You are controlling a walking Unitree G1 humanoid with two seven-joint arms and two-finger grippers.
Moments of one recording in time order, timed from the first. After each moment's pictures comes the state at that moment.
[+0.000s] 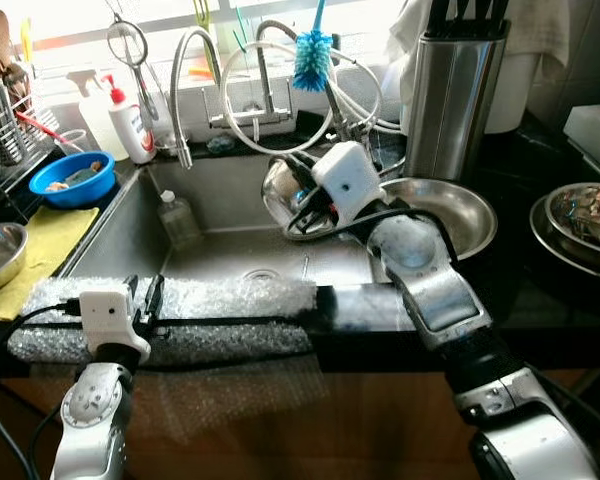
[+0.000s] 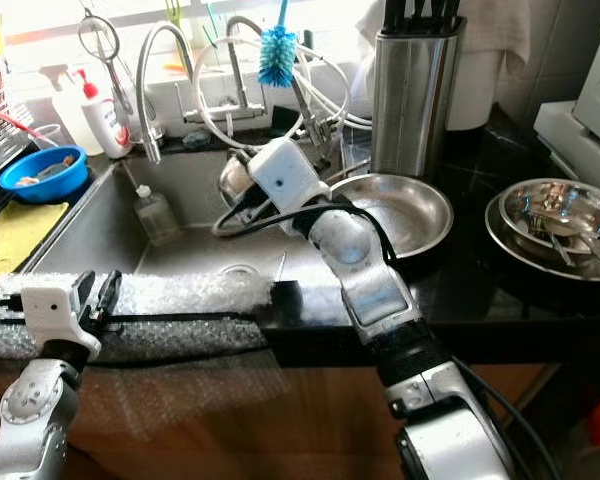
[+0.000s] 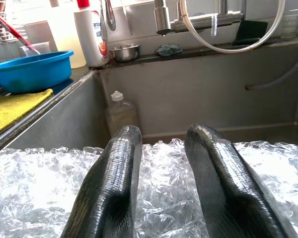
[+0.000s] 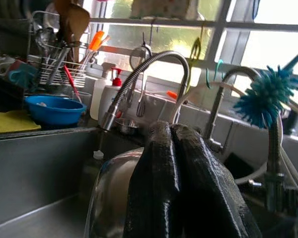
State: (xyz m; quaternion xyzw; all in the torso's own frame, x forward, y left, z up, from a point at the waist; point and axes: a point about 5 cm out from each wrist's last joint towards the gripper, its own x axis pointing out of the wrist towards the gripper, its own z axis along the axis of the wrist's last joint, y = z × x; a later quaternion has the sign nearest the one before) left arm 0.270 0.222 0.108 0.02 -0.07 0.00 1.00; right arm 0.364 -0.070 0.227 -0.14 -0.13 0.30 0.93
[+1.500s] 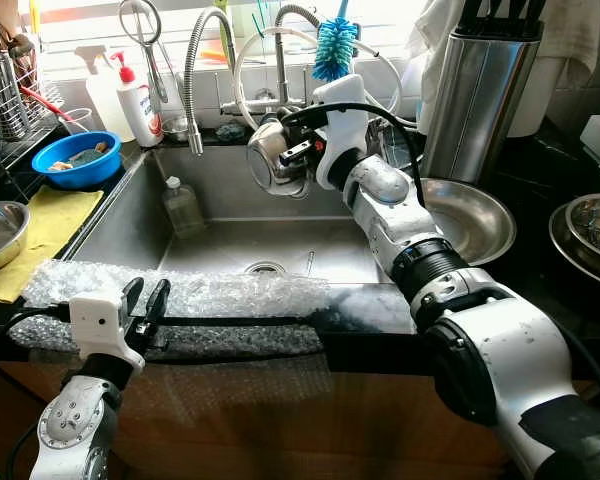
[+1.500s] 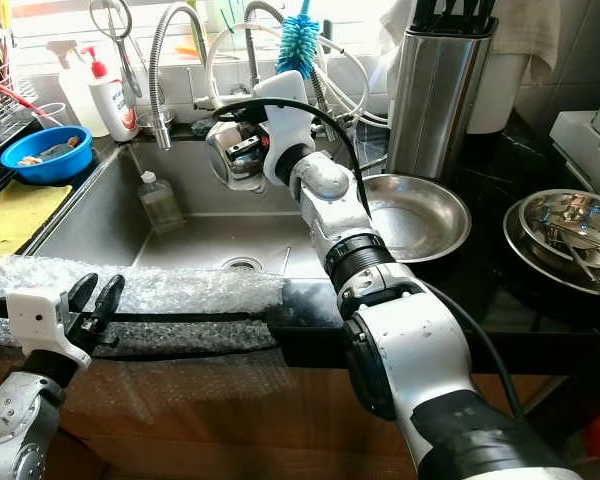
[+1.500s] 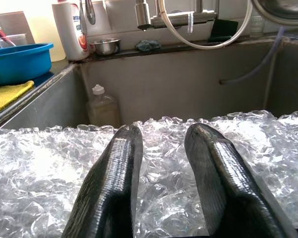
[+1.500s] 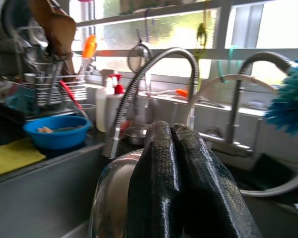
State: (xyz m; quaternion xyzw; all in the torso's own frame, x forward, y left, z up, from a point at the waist) left arm 0.244 0.220 0.126 0.02 -0.07 -0.06 1.00; right arm 0.412 -0.051 0.266 -0.06 -0.10 0.29 0.95
